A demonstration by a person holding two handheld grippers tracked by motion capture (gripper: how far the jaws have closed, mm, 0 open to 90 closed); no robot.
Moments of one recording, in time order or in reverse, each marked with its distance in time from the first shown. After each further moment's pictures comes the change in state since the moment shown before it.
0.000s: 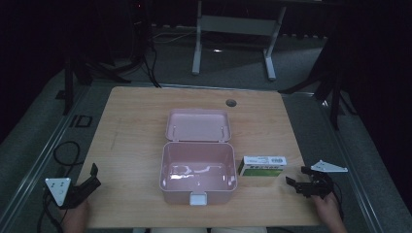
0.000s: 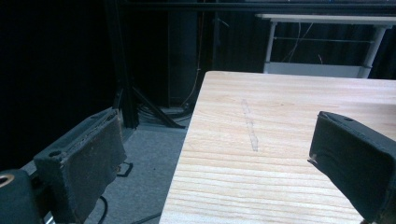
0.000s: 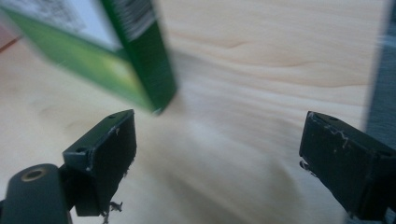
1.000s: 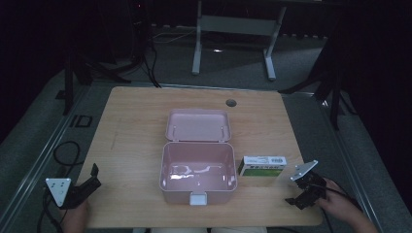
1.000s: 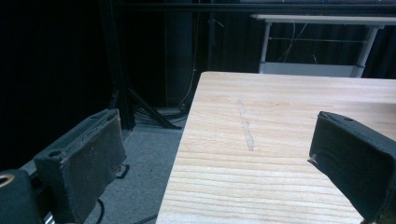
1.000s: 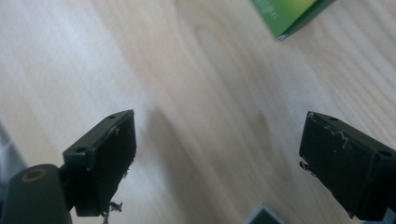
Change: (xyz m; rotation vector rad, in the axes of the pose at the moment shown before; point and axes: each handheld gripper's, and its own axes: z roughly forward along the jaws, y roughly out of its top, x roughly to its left) left arm 0.001 0.000 0.000 -0.002 -0.020 0.001; right arm 0.043 0.037 -0.002 0.547 0.154 -0.464
